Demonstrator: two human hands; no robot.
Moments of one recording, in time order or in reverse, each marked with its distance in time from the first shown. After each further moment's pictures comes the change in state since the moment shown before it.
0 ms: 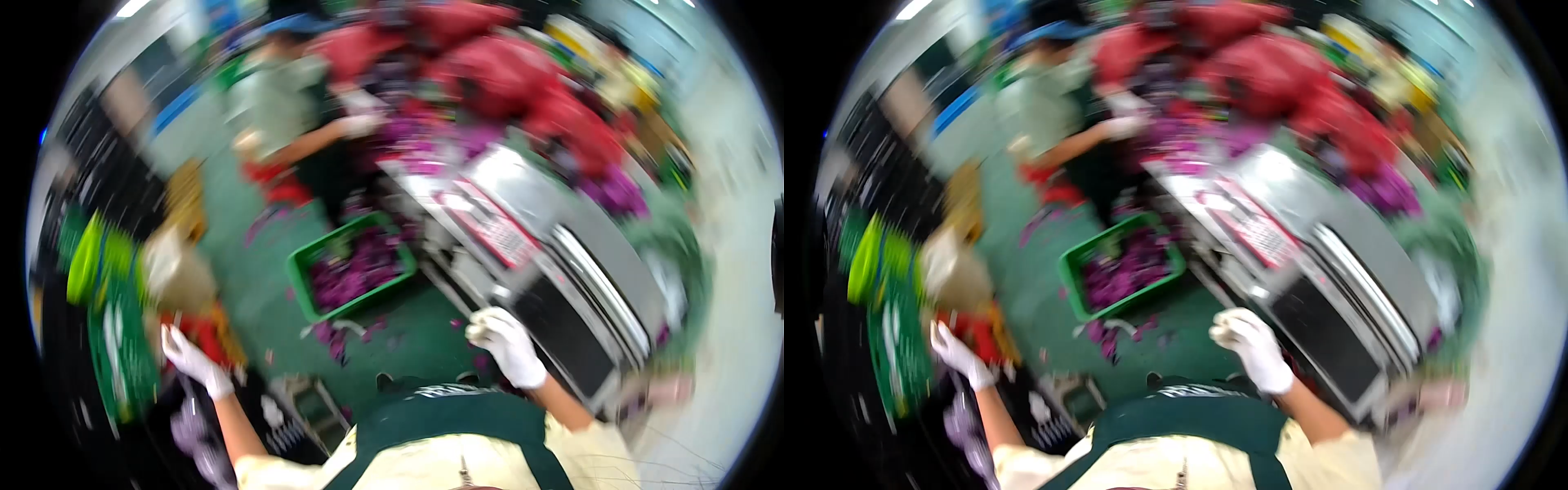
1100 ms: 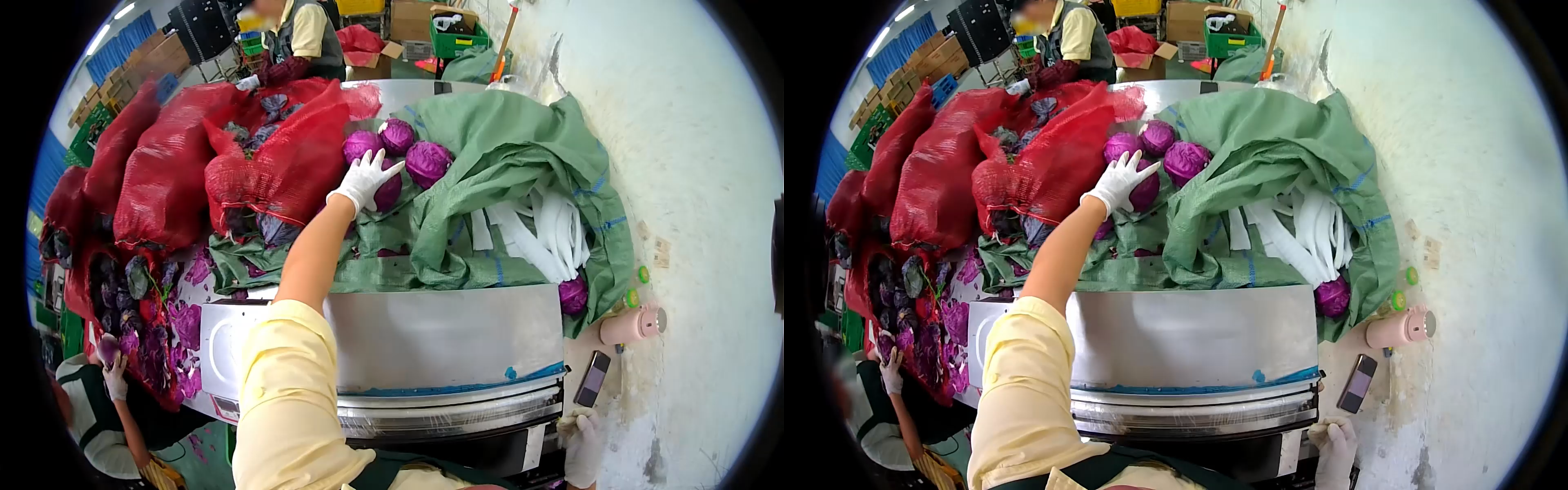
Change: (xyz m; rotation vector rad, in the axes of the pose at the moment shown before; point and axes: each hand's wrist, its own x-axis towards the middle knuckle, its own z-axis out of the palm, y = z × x) left_hand -0.867 0.392 0.715 -0.065 -1.601 2.013; right_hand -0.171 -0.105 -0.303 0.234 1.538 -0.409
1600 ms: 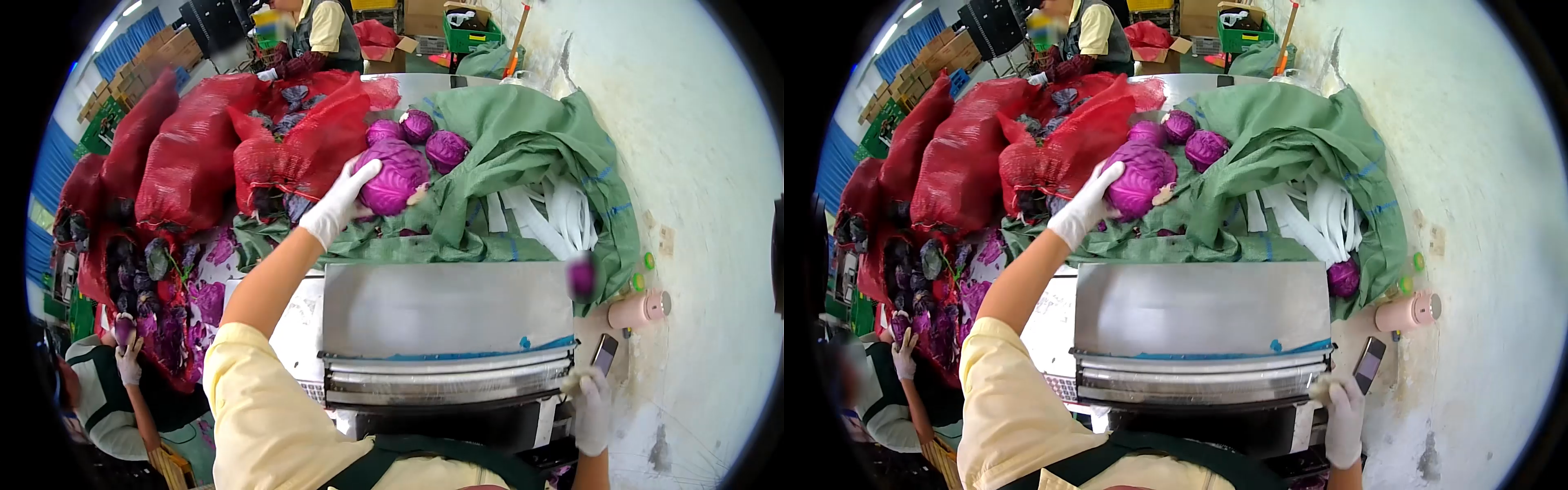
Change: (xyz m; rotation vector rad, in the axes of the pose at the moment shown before) left_hand -0.148 0.007 -0.114 -2.137 0.041 -0.479; right_hand -0.017 -0.037 0.048 -0.254 -0.158 -0.154
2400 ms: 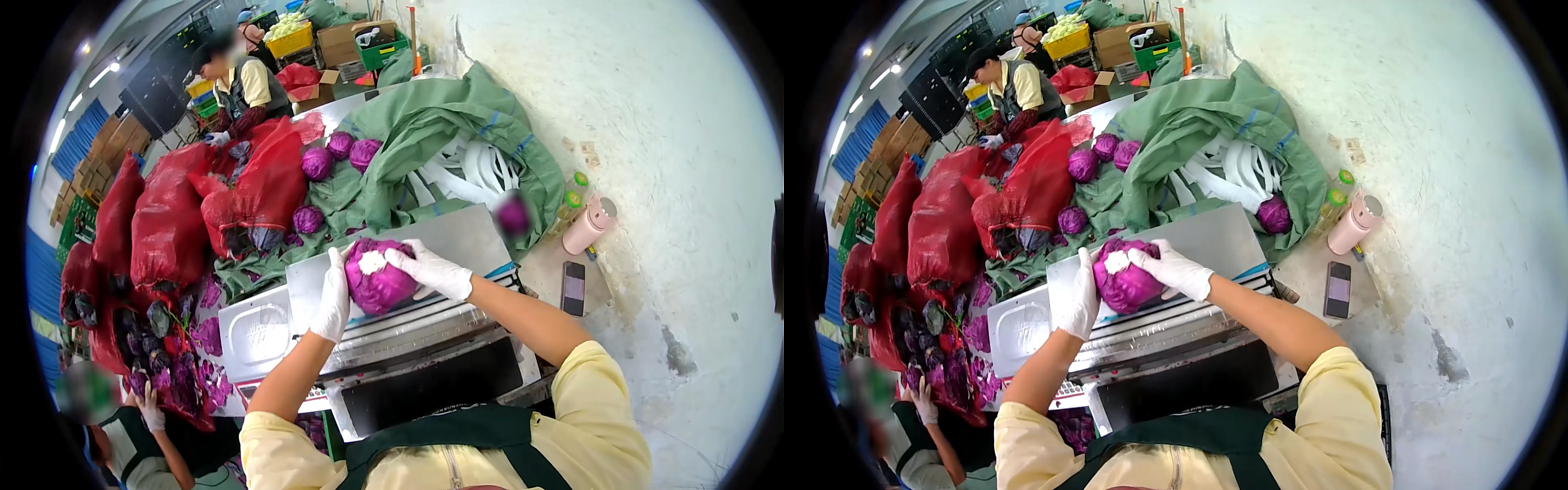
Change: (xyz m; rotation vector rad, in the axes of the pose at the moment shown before) left_hand -0.127 -0.122 0.094 -0.077 0.047 0.033; right_hand 0.087 -0.018 0.134 -0.130 -0.765 0.117
